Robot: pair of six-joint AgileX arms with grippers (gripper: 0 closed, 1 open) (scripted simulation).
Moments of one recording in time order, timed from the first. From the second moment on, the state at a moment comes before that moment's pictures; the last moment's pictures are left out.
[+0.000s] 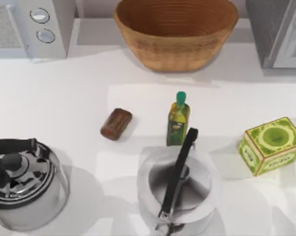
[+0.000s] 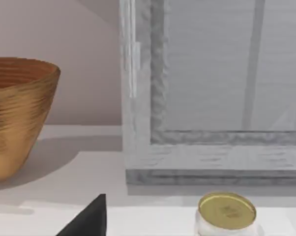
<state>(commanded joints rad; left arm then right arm) 0.00 0.00 0.00 0.00 0.00 0.00 0.00 0.00 0.00 0.00 0.00 0.00</state>
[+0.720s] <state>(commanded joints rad) 0.00 0.00 0.00 0.00 0.00 0.00 -0.05 0.58 0.12 0.32 -0.04 -0.02</state>
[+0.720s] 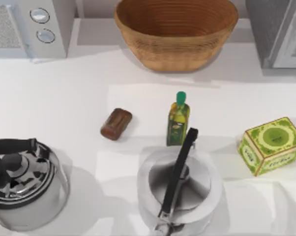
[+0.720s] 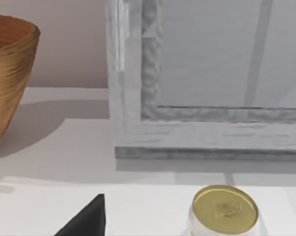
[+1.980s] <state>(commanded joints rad) 0.00 0.00 0.00 0.00 0.00 0.00 -0.14 1.60 0.32 0.79 -0.10 -0.04</state>
